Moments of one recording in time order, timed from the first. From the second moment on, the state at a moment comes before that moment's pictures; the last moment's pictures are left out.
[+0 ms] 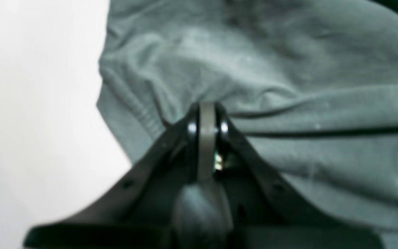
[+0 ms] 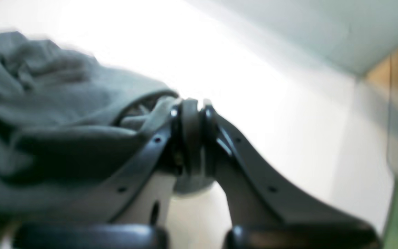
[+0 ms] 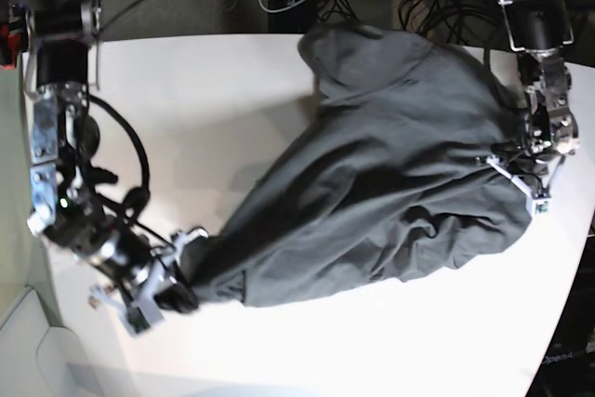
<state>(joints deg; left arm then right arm) -7.9 -21.0 -14.2 67.6 -9.5 -9.0 40.9 16.7 19.4 -2.9 100.9 24.3 27.2 -46.3</state>
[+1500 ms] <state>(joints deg) -16.1 -7.7 -11.2 85.5 -9.8 -8.9 56.5 -9.0 20.9 2.5 113.3 24.2 27.1 -54.9</state>
